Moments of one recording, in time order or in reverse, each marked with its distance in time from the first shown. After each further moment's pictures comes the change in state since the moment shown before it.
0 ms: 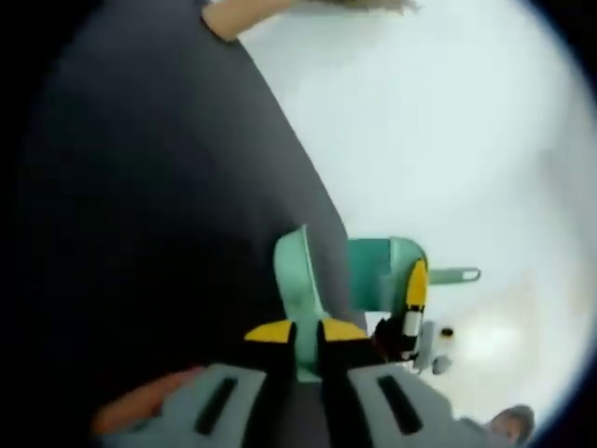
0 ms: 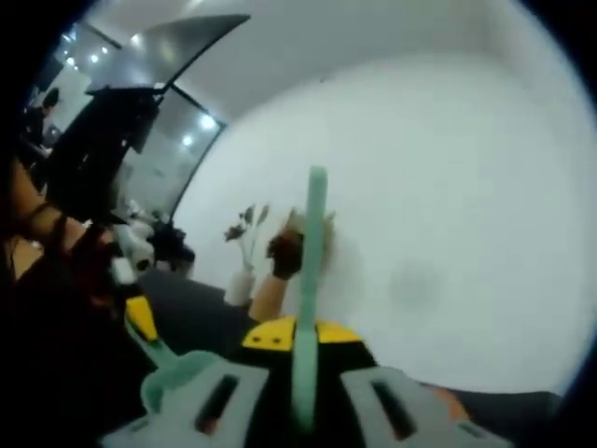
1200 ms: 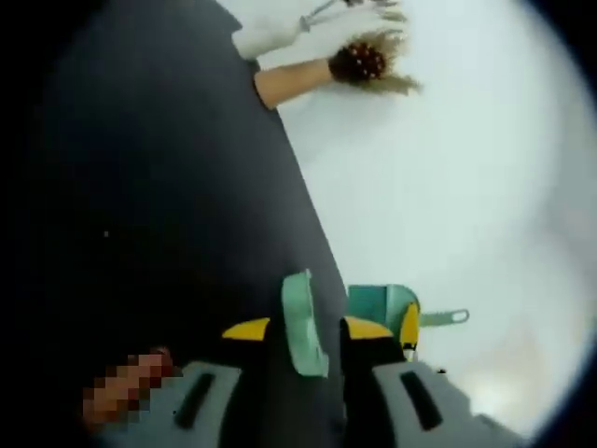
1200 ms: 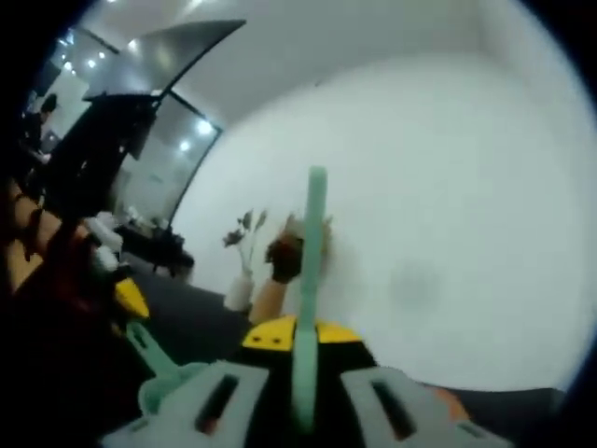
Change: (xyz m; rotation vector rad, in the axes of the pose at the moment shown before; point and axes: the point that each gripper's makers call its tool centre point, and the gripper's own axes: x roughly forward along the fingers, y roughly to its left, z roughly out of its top) left arm -0.027 0.010 0.021 -0.058 -0.213 0.019; right arm -0.004 -0.002 0.006 0.018 -0.018 -0.007
